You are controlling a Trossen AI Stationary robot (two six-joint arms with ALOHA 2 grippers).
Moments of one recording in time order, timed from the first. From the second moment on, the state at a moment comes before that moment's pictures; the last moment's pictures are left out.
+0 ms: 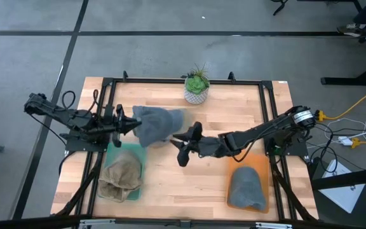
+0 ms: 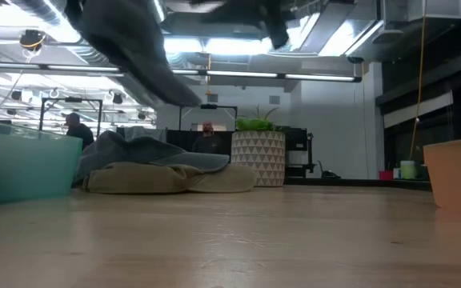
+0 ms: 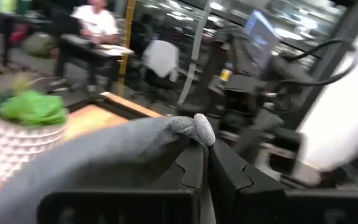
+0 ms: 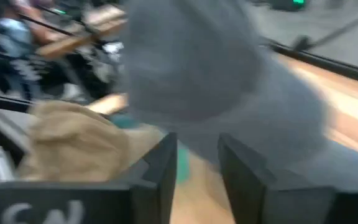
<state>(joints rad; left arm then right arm) -0.38 0.51 0.51 0.04 -0.56 -0.39 0.29 1.70 1.22 0.18 0.62 0.49</state>
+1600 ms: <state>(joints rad) -0.36 1.08 0.63 0.55 -0.90 -0.33 0.30 1.97 1.87 -0.37 1.07 0.01</state>
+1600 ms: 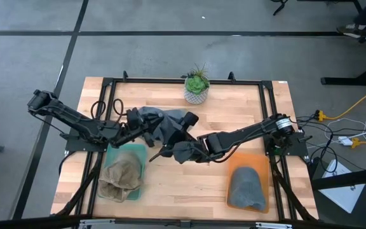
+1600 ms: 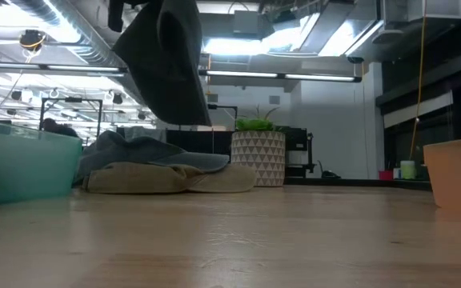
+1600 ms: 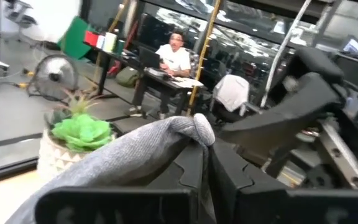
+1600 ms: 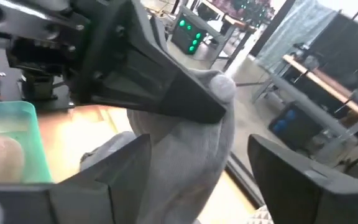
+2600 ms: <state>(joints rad) -0.34 1.11 0.63 0.59 -0.79 -0.33 0.28 1.97 1.87 -0.50 1.03 0.20</state>
